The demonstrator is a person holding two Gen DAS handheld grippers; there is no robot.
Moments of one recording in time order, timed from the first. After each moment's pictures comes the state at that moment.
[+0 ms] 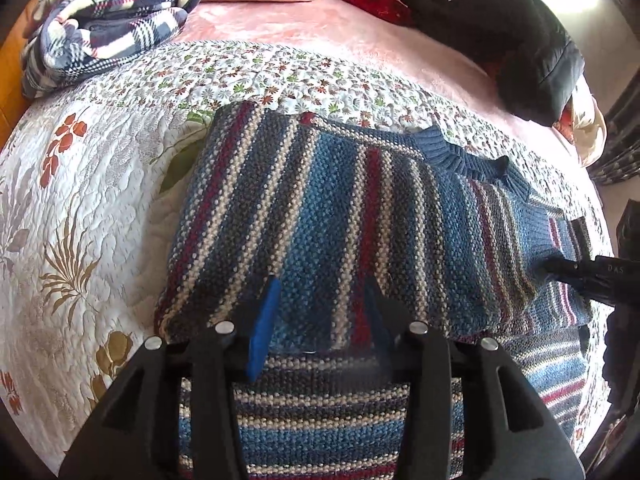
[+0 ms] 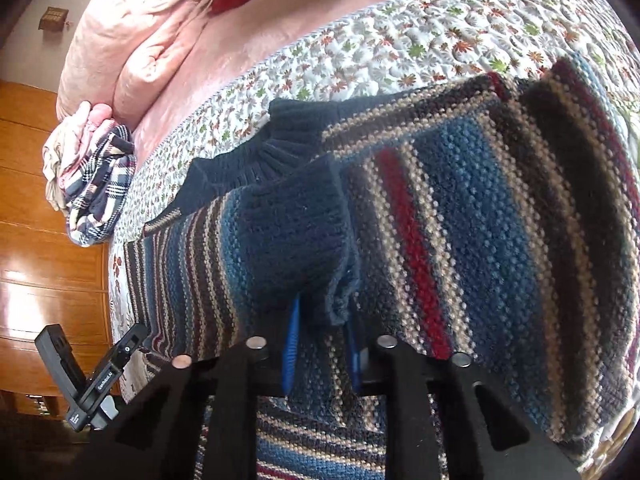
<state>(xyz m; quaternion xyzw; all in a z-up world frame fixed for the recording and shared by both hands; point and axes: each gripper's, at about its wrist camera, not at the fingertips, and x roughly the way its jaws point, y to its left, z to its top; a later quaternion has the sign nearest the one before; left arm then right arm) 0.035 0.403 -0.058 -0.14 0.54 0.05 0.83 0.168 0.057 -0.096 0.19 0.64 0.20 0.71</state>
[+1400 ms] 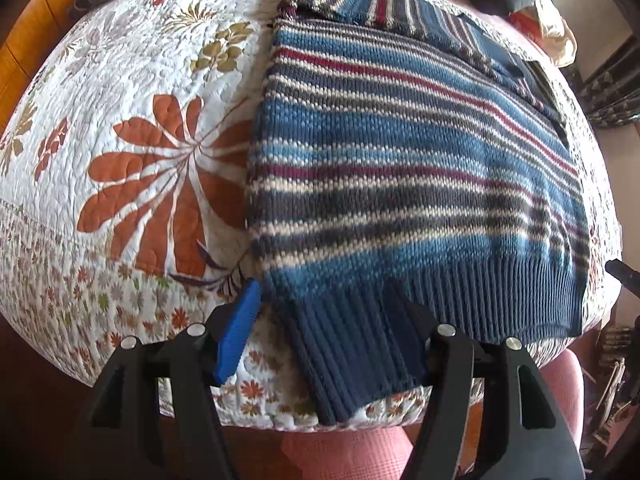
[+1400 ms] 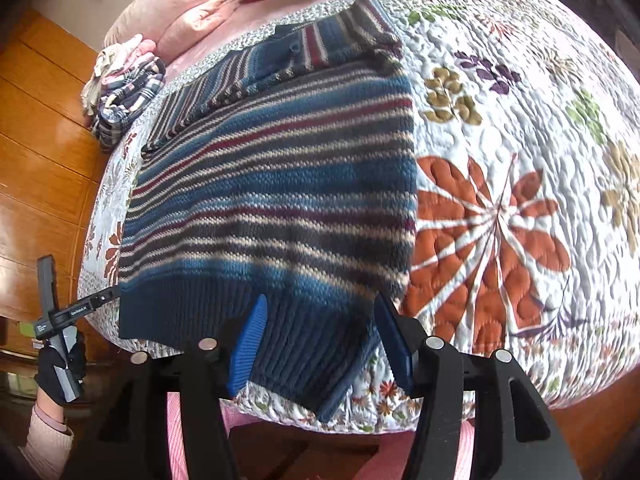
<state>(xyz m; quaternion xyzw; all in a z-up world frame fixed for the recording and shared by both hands) -0.273 0.391 -0.055 -0.14 0.62 0.03 0.77 -0.170 -0.086 -0.021 0.10 0.62 0.18 0.76</state>
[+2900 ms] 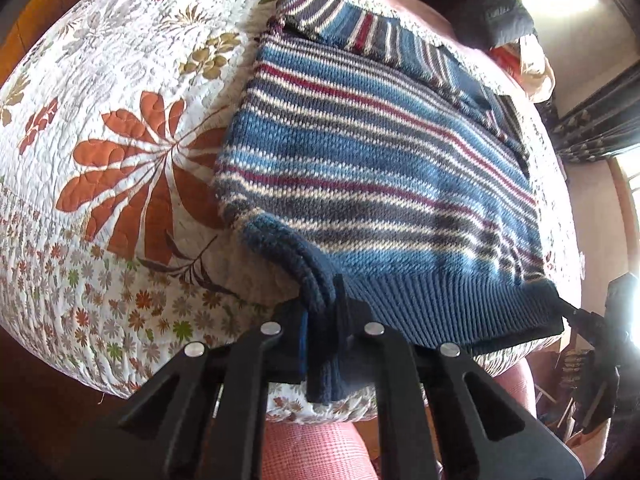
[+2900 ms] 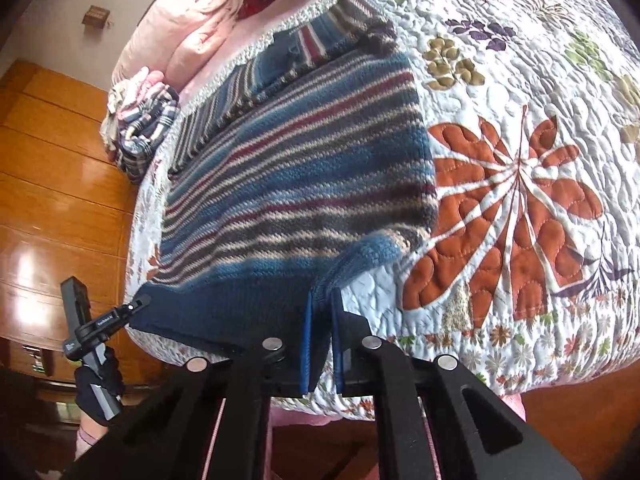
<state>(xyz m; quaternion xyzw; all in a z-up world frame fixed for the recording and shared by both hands) -0.272 0.399 -0.027 -0.23 0.57 0.00 0.79 -0.176 -0.106 -0.025 0.22 0.60 0.21 0.74</state>
